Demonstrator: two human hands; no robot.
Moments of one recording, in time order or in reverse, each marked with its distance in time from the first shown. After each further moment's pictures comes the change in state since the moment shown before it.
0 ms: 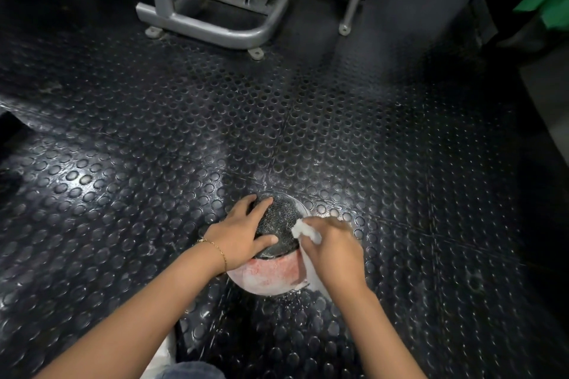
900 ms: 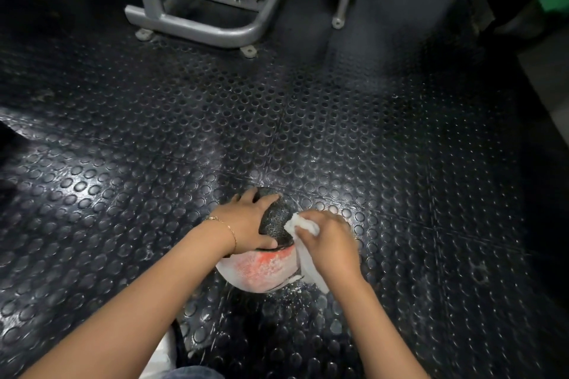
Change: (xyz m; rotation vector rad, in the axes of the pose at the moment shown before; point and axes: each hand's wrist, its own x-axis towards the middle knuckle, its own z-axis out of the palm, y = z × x) left_hand 0.021 0.020 -0.022 0.271 -0.148 -0.029; right_hand 0.012 0.010 0.012 0.207 0.005 0.062
